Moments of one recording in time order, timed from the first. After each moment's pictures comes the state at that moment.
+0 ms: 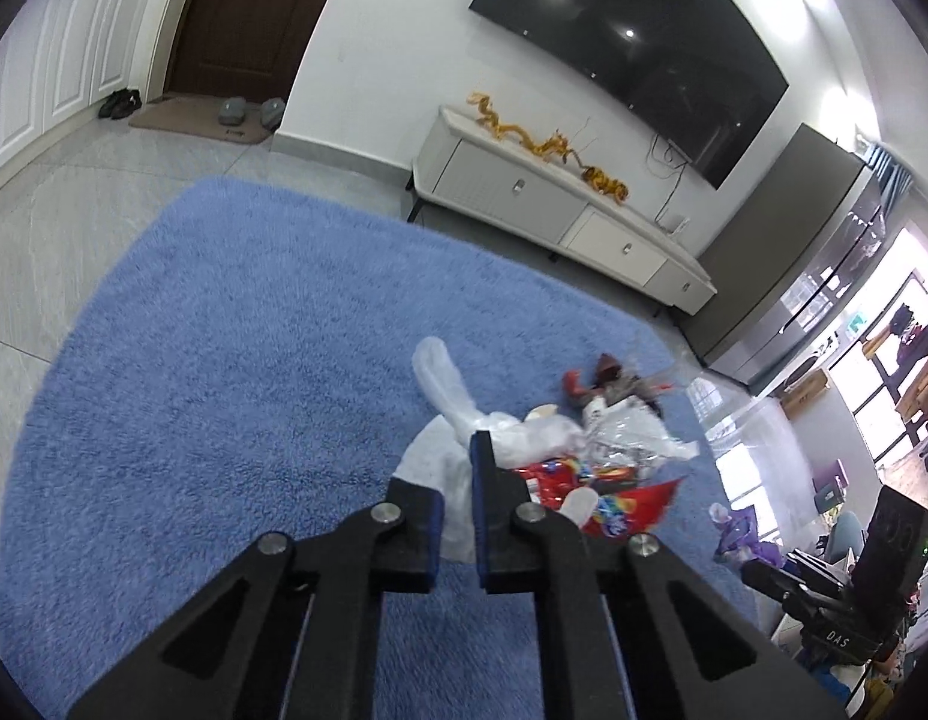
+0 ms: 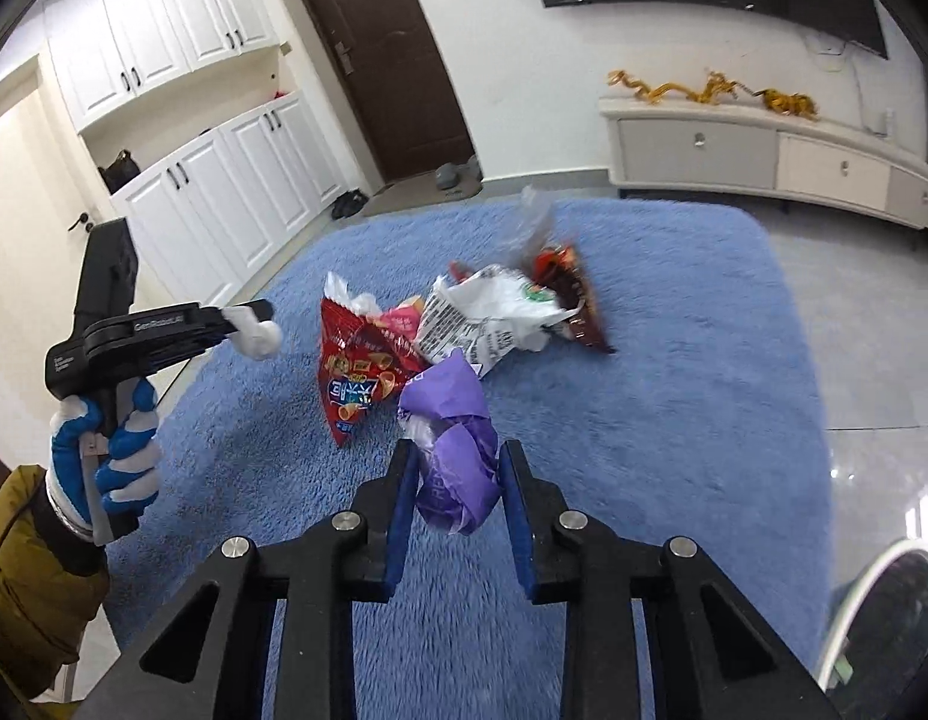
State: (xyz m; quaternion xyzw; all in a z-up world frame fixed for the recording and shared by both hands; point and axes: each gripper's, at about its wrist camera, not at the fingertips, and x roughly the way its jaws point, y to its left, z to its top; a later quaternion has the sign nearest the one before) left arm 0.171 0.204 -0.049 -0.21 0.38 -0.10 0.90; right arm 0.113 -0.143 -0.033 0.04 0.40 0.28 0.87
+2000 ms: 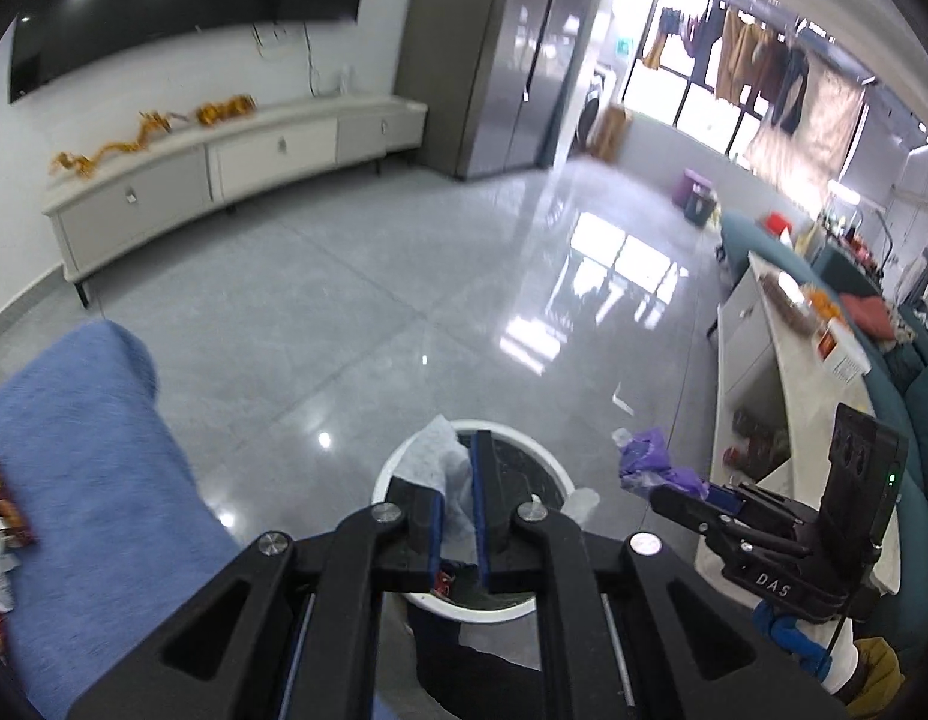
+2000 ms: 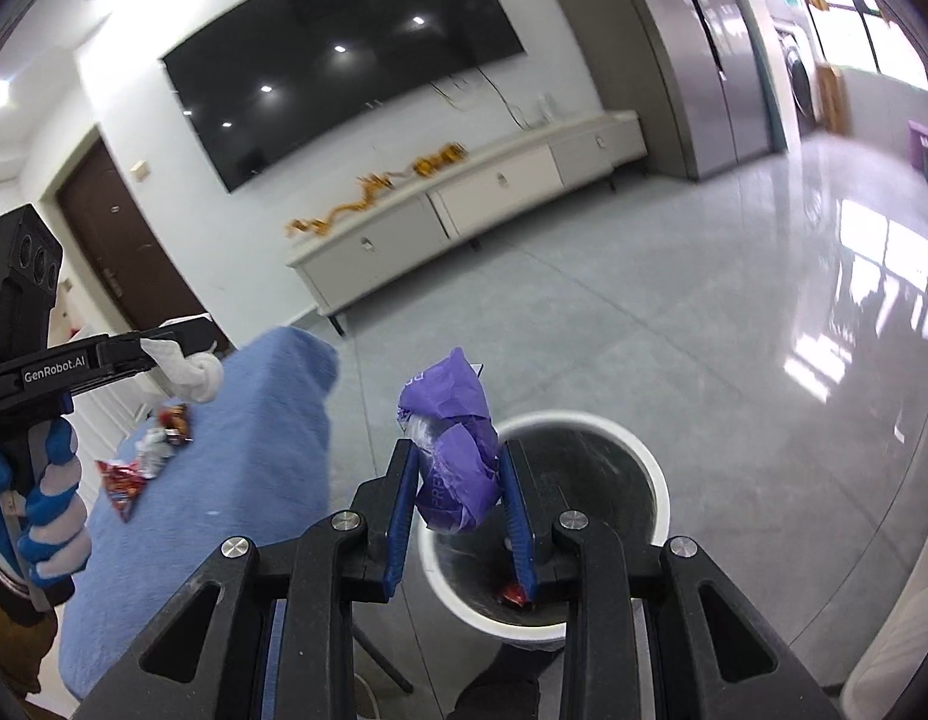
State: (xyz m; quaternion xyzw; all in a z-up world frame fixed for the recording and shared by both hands) left arm 0.129 -0.354 0.008 0.07 0.40 -0.39 0.83; right arm -0.035 -0.516 -0.061 0.23 0.32 -0.02 0.92
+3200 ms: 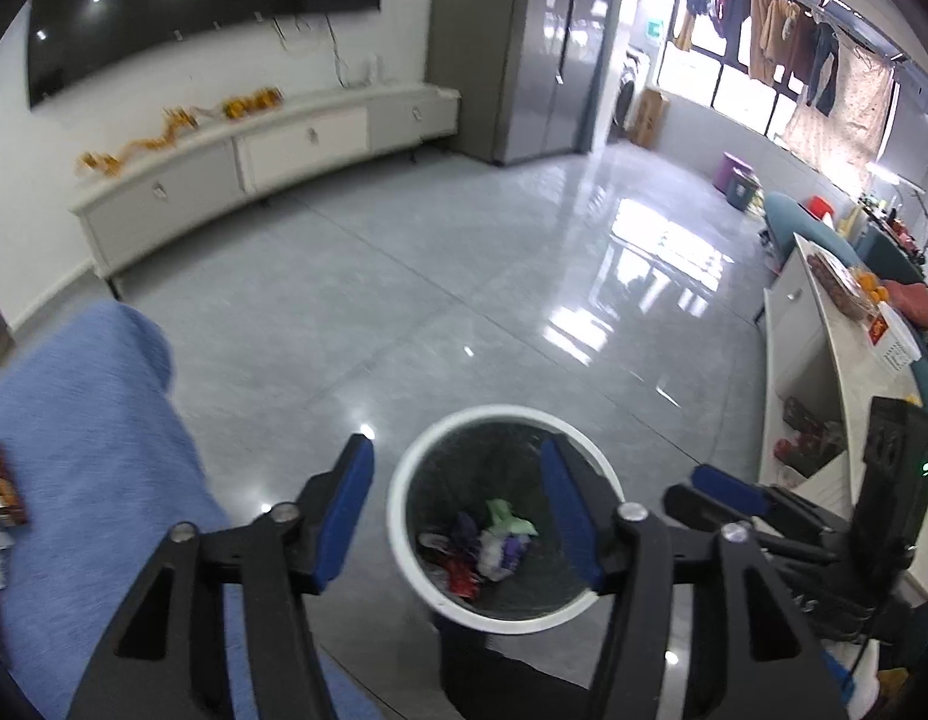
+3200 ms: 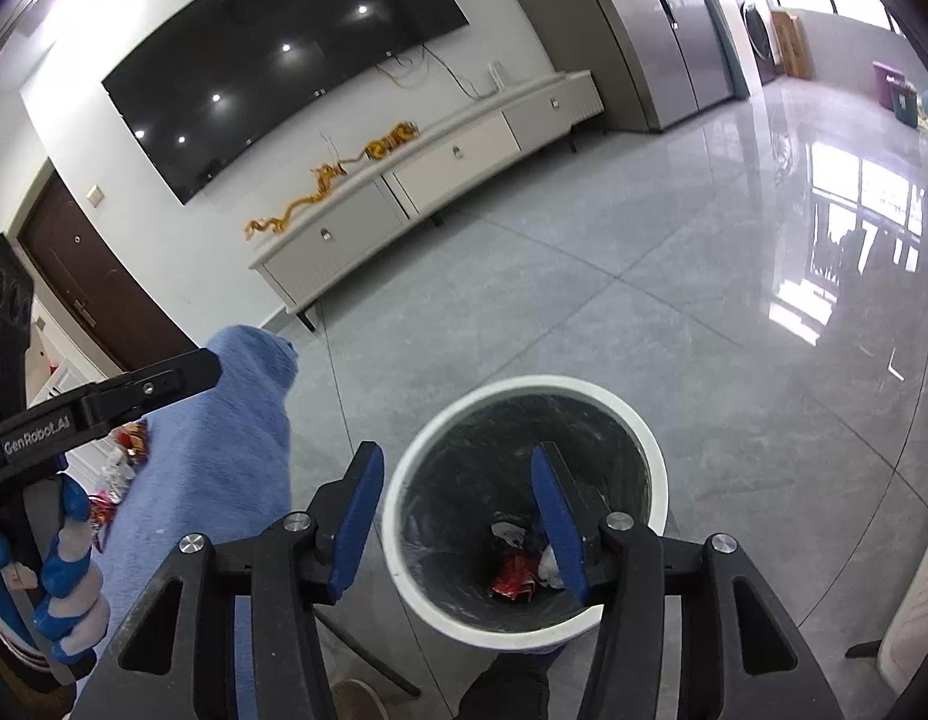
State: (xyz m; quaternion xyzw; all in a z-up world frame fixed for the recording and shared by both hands) left arm 0.113 -0.361 -0.019 0.10 0.38 -0.33 0.86; right arm -0.041 -0.529 -0.068 0.26 0.32 -0.05 0.91
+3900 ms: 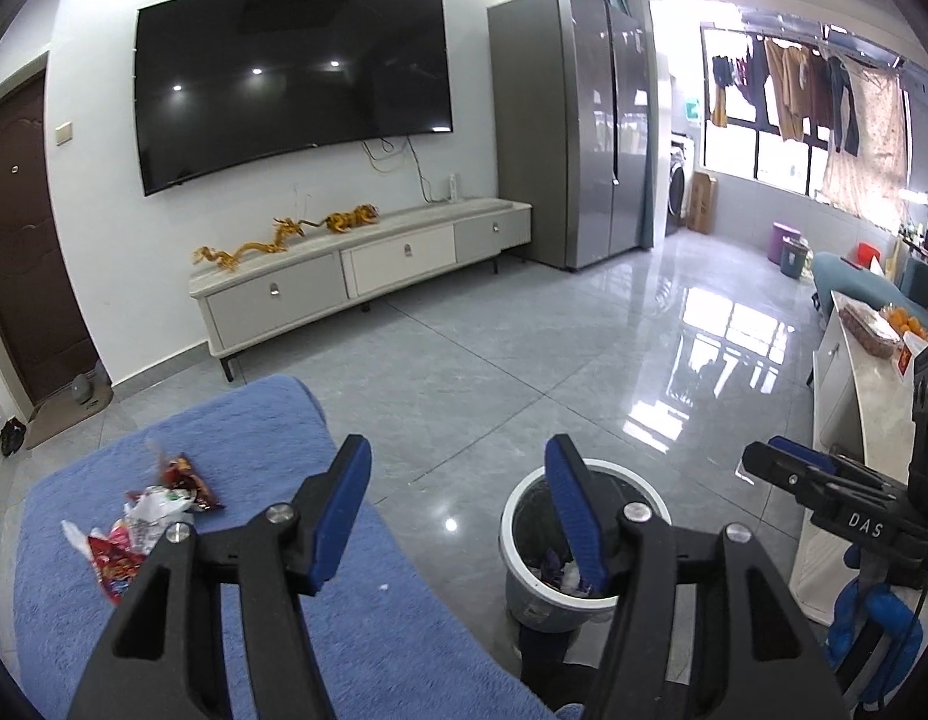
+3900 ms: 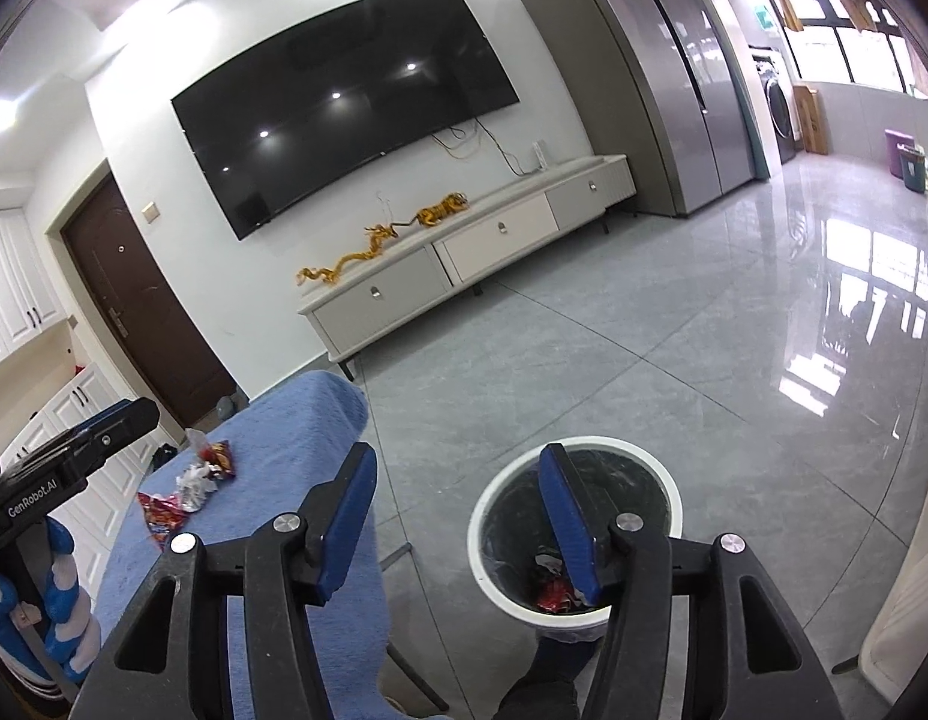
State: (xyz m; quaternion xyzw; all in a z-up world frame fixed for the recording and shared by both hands) left arm 0.014 -0.229 0.074 0.10 0.25 -0.26 0.93; right arm -0.098 -0.466 0.018 0.22 0.25 -0.04 0.94
